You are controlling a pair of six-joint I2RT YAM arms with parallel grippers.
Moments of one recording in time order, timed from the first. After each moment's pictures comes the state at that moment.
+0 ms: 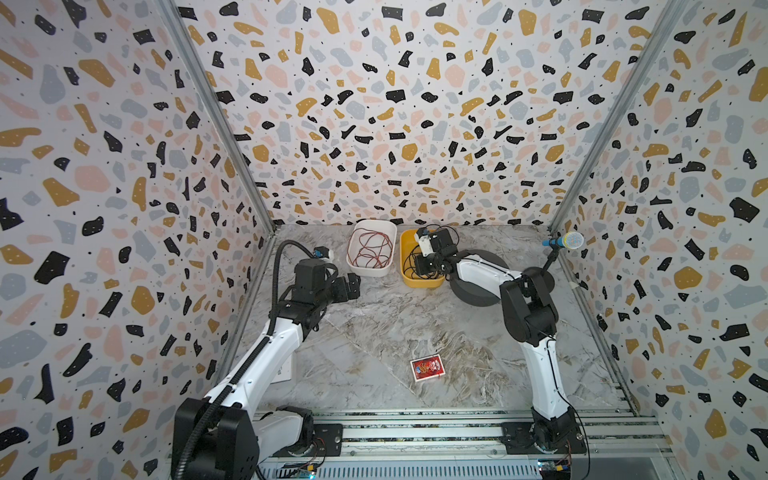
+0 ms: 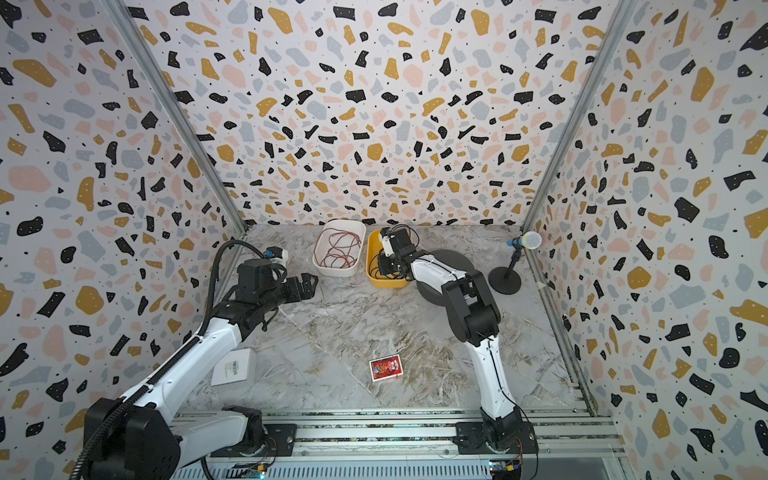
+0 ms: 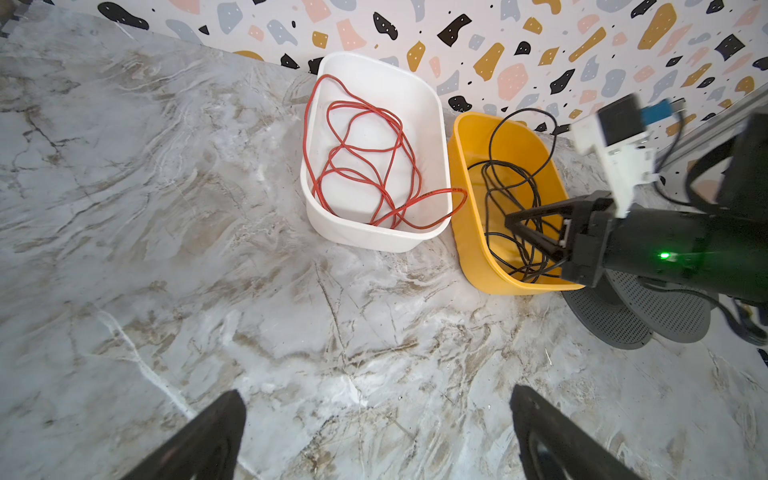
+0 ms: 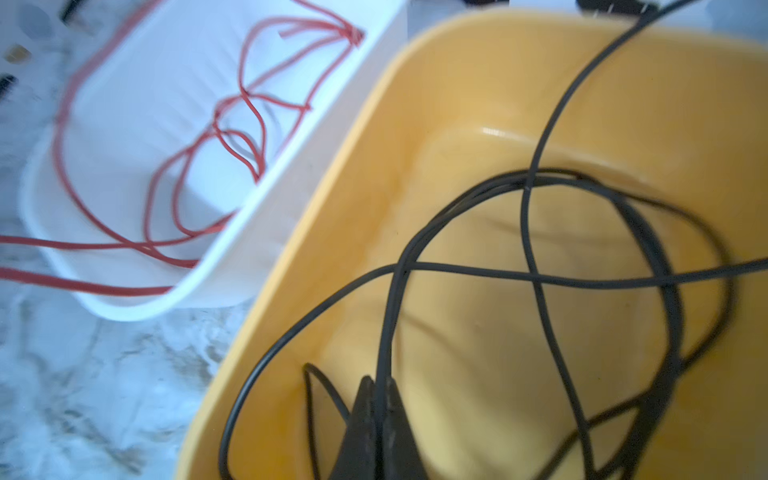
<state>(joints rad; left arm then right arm) -0.19 1.18 0.84 -0.27 0.12 -0.30 0.52 2.21 1.70 -0.19 -0.19 0.14</state>
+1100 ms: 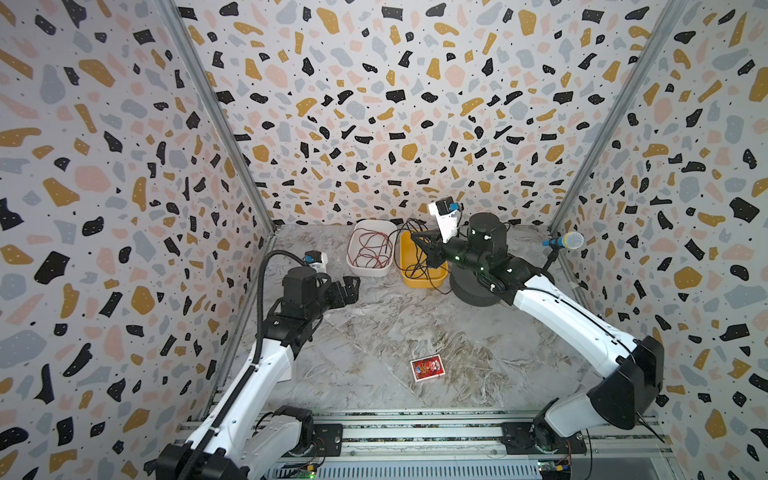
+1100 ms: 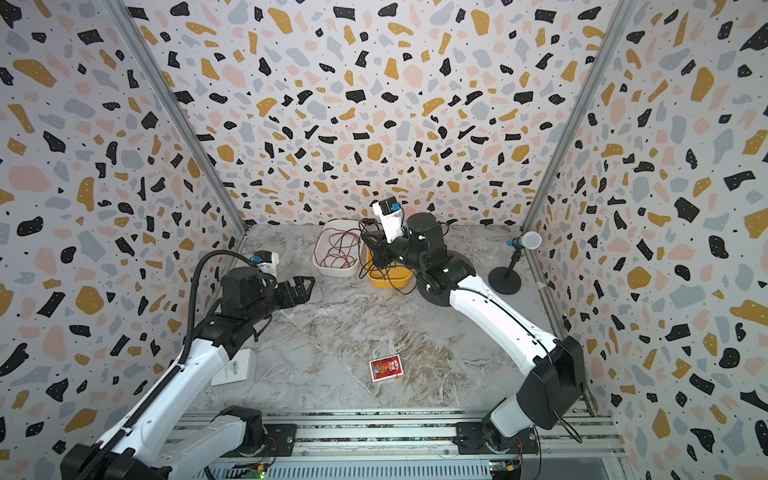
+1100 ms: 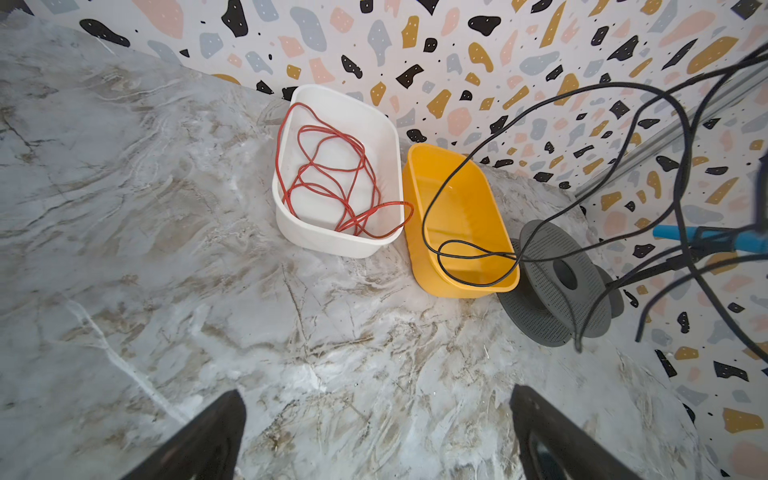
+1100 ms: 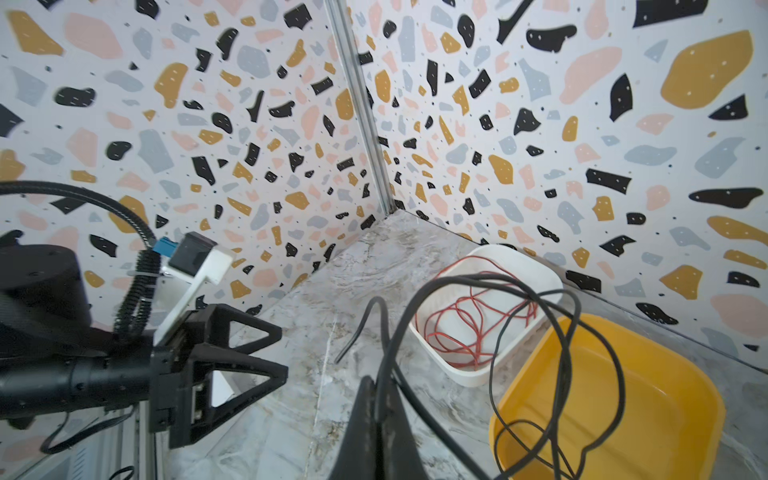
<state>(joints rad) -0.19 0.98 0.79 -0.31 0.19 -0.39 0.68 1.47 1.43 -0.12 -0.33 0.20</state>
